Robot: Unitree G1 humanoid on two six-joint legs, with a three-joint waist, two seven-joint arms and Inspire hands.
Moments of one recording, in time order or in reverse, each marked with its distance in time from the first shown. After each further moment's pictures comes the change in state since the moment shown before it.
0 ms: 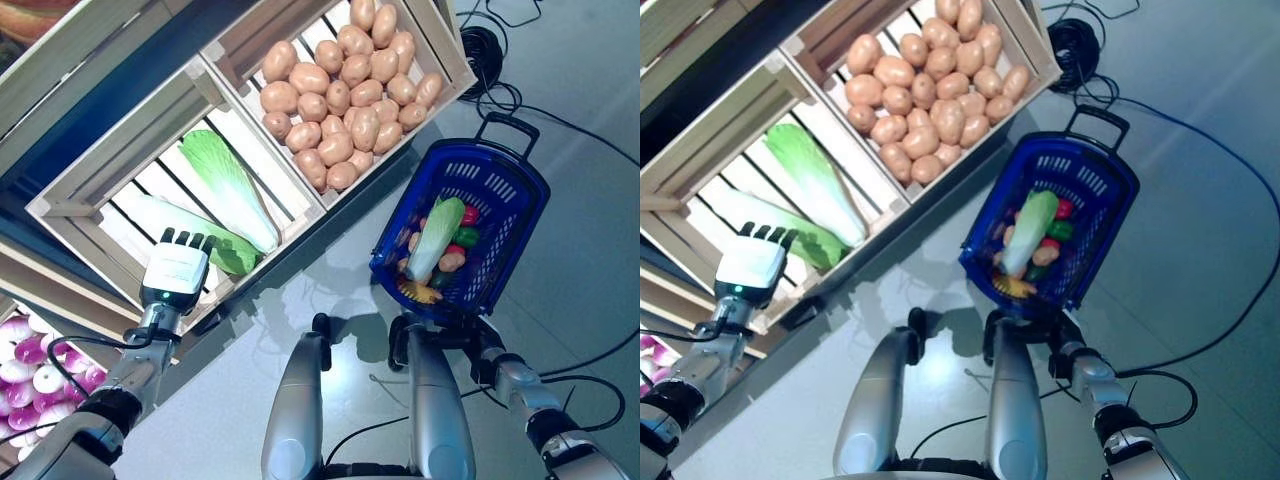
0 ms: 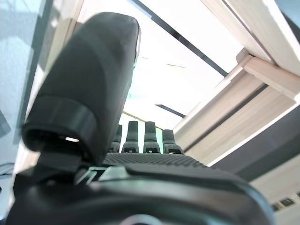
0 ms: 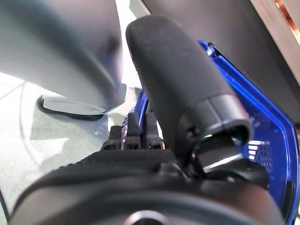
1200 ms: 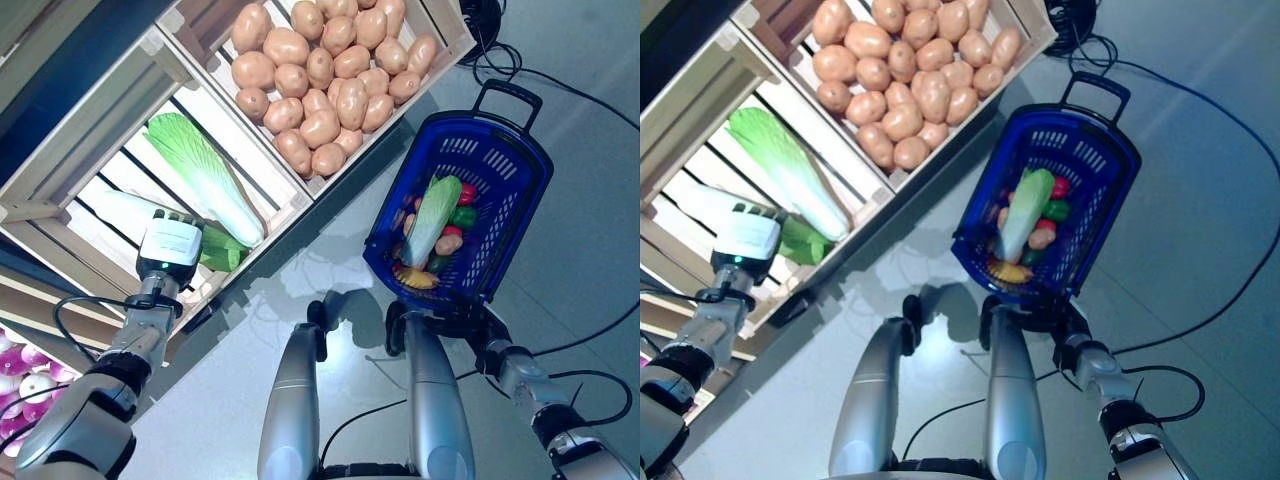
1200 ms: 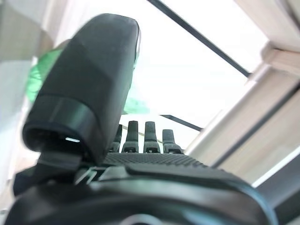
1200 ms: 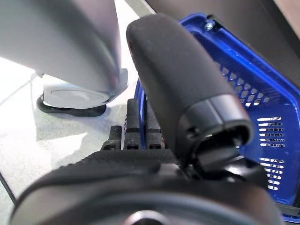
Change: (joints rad) left arm -0.230 -0.021 -0.067 0.103 -0.018 -0.028 -0.199; right arm -0.013 -0.033 0.001 -0.028 0.110 0.001 -0.011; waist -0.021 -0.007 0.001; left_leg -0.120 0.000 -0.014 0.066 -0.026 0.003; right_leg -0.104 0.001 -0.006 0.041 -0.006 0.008
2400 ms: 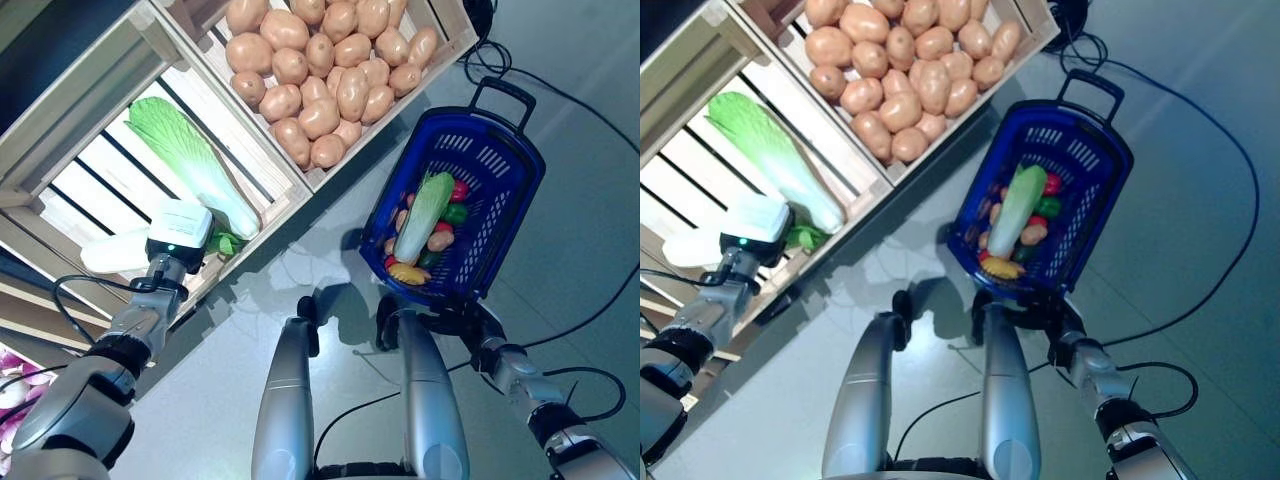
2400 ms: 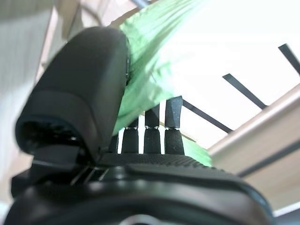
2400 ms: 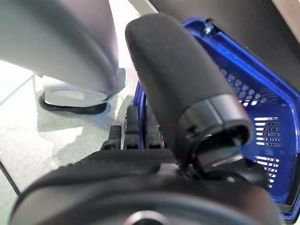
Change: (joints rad) left arm -0.032 0.020 -0.034 0.015 -0.105 -0.058 0.169; right arm 0.015 0.024 0.036 -0.006 0.036 -0.004 -0.010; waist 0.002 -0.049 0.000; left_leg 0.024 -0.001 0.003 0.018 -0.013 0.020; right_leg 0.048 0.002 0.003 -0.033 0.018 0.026
